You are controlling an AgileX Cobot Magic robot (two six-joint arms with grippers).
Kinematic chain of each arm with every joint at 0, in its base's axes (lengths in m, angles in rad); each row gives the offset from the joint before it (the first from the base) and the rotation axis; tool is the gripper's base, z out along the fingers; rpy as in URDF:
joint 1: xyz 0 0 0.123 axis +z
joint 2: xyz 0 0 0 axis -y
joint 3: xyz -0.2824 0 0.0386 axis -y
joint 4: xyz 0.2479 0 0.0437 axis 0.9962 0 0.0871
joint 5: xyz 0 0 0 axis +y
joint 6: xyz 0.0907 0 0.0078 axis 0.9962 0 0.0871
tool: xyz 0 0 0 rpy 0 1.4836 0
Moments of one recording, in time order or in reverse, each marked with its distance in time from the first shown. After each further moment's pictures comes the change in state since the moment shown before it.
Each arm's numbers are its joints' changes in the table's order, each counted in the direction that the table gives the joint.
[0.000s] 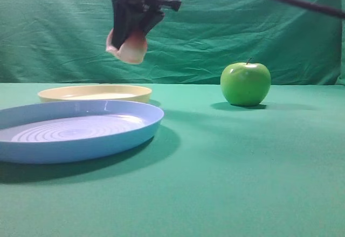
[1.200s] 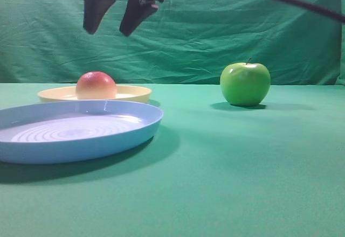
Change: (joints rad) left arm 0.000 0.000 0.000 0.000 0.000 -0.002; right arm -0.021 0.341 0.020 -0.119 0.323 0.162
